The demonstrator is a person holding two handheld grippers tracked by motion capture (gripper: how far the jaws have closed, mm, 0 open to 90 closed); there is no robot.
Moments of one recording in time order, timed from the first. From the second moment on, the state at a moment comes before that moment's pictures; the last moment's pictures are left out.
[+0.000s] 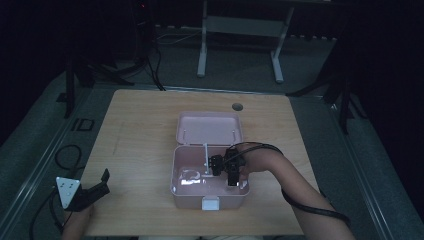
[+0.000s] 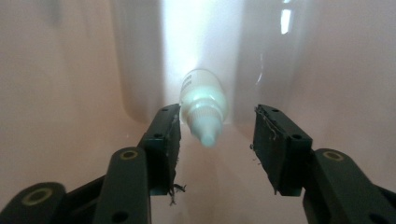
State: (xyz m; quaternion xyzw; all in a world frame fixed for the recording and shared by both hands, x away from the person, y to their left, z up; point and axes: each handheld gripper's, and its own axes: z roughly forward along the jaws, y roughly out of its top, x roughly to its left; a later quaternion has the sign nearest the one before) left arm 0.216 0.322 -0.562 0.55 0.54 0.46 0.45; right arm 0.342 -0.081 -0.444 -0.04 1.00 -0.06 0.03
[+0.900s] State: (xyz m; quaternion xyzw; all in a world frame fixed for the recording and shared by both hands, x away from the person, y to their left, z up) left arm 0.216 0.321 -0.563 0.55 0.54 0.46 0.45; right arm 0.346 -0.159 -0.369 0.05 1.00 0.05 0.05
